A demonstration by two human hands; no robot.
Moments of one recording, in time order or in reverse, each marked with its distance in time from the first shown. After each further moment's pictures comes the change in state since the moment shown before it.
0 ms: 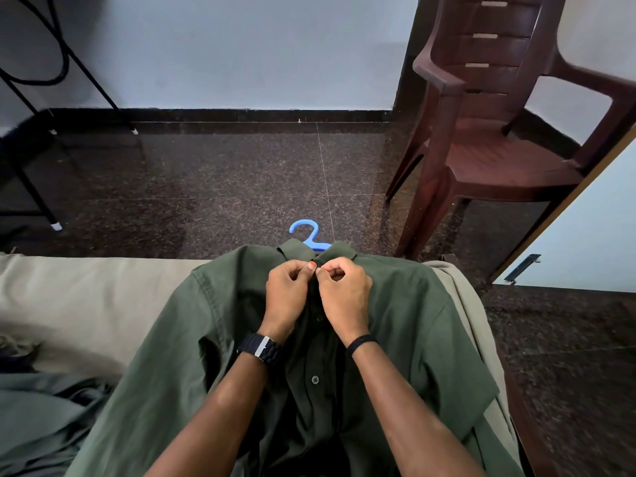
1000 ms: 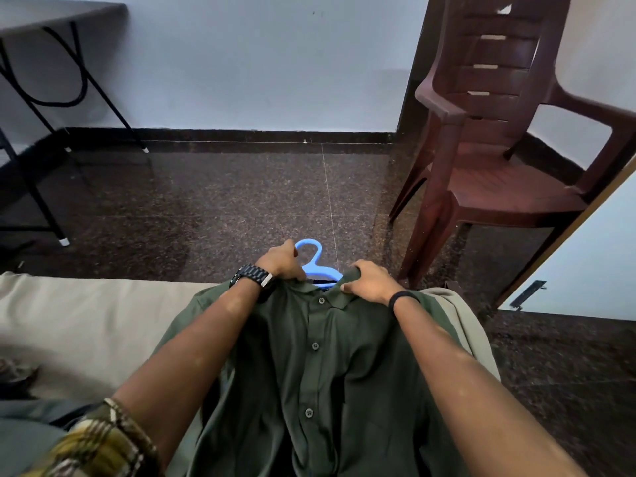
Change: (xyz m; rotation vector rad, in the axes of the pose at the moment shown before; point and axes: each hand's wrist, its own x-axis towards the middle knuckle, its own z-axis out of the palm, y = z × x) left_hand 0.109 0.048 -0.016 1.058 -0.330 -0.088; right_hand 0.109 0.012 -0.030 -0.665 -0.593 0.061
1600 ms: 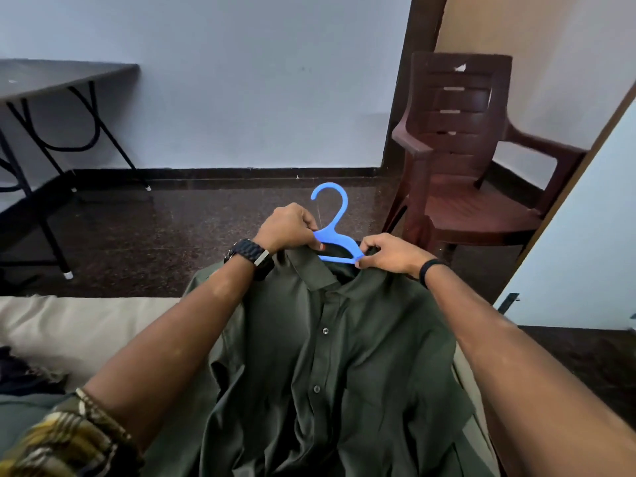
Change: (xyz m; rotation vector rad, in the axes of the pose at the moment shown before) left_hand -0.080 0.061 -0.086 -0.175 0.250 0.319; right_hand -0.071 -0.016 -0.098 0.062 0.065 -0.278
